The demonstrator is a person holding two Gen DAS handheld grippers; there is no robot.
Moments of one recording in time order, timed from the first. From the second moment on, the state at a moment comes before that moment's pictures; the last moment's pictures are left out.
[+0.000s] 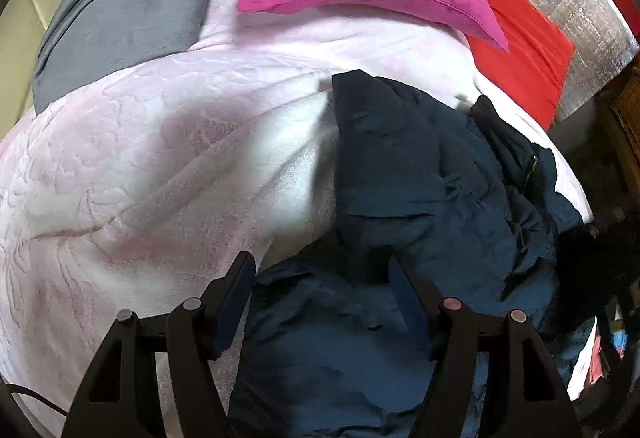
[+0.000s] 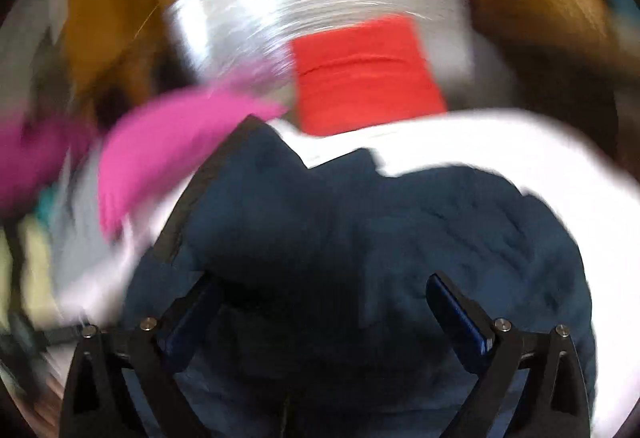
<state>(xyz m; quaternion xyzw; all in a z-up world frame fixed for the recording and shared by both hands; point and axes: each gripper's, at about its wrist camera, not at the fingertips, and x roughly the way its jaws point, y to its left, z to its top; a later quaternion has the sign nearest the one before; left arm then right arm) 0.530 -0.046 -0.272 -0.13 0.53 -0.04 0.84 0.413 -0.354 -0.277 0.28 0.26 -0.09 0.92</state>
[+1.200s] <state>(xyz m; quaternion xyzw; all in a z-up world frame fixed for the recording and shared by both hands) 0.544 -0.031 -0.269 -0.21 0.50 -0.11 0.83 0.353 -0.511 -0.306 0.43 0.30 -0.09 0.85</state>
